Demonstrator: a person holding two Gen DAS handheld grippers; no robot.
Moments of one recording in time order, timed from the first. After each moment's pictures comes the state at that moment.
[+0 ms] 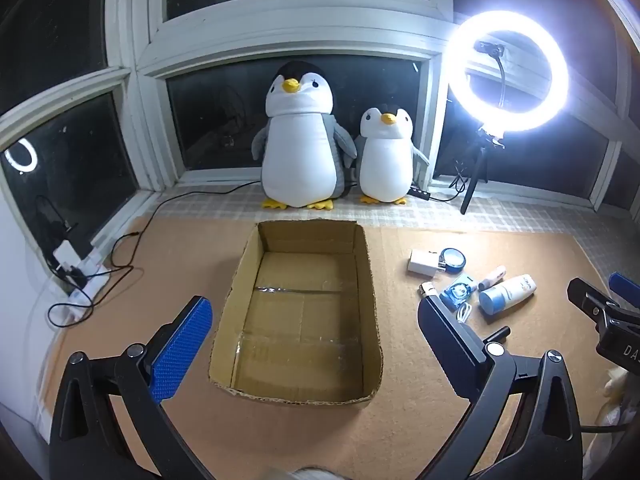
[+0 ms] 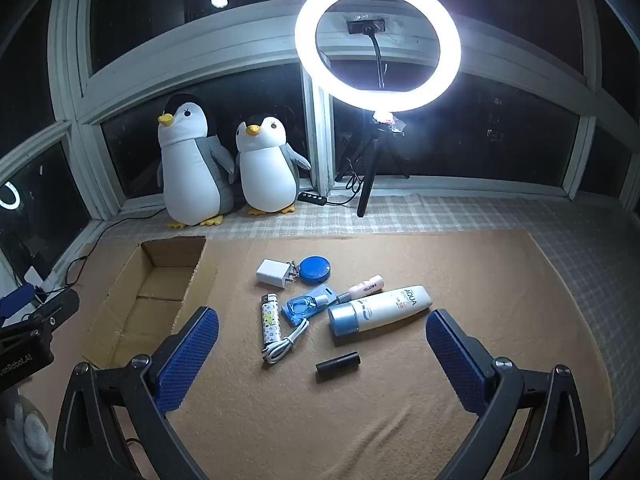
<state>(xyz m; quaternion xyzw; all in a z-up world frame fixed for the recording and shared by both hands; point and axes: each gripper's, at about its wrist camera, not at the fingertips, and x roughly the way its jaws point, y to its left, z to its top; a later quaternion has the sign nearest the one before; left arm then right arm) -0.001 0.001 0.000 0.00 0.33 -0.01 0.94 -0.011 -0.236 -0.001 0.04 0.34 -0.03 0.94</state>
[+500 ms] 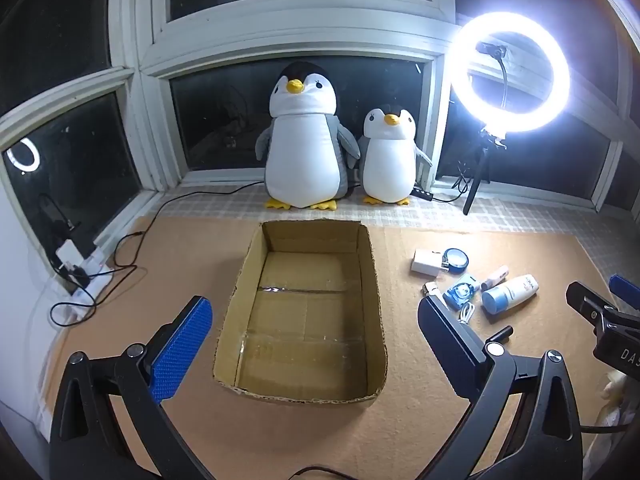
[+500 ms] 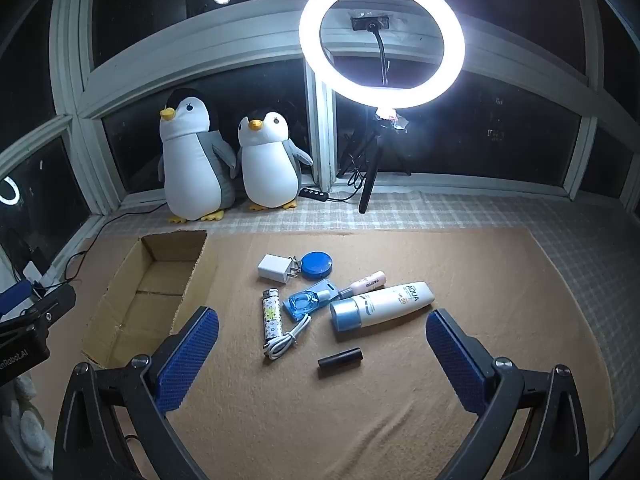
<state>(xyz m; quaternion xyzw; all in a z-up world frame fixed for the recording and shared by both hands) -0.005 0.007 -0.002 0.01 0.33 0.00 0.94 -0.011 -0.232 -0.002 0.04 0.34 -0.03 0.94</state>
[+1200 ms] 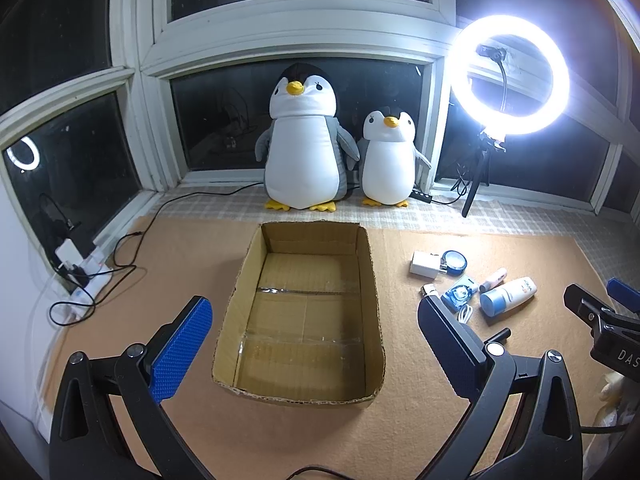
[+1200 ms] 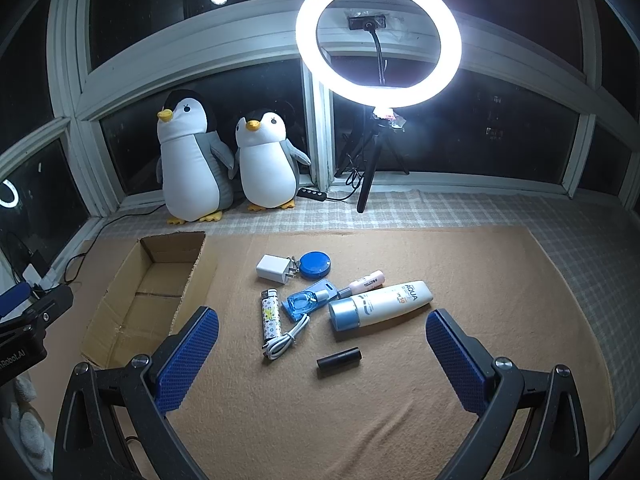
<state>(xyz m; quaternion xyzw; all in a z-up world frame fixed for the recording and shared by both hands) -0.003 0.005 0.001 0.01 0.33 0.00 0.94 -0.010 -0.236 0.000 0.04 0.35 -0.03 0.94</state>
